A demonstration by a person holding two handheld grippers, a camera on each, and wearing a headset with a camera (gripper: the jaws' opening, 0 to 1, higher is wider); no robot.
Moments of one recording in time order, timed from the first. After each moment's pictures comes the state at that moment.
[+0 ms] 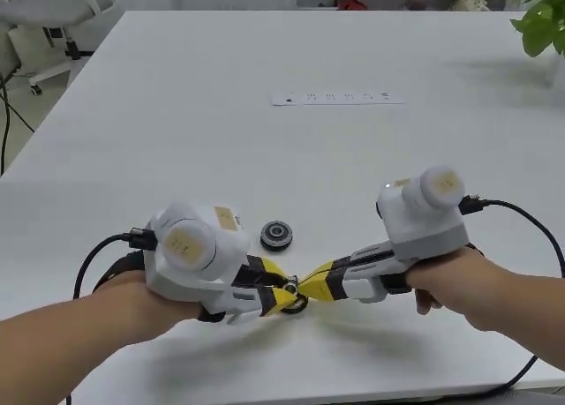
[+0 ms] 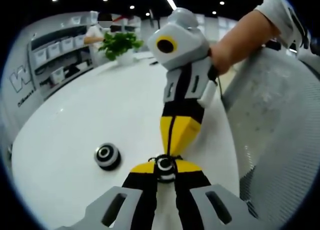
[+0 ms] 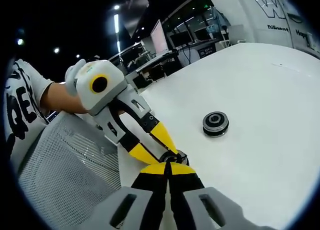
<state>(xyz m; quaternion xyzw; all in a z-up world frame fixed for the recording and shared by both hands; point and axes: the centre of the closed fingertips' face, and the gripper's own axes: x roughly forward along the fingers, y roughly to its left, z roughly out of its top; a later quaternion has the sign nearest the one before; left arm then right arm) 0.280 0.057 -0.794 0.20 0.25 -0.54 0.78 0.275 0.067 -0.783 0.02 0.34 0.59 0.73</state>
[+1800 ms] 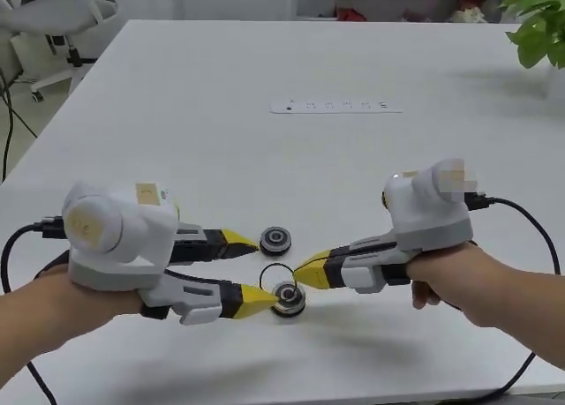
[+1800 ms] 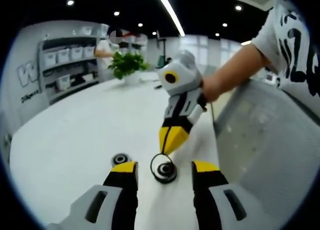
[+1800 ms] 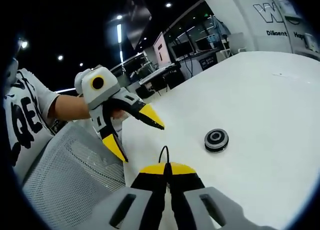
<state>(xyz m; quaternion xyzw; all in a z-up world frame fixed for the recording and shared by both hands) 0.268 0.089 -0.732 0.11 0.19 -0.55 0.81 0.280 0.070 -0.755 0.04 0.31 0.59 0.74</state>
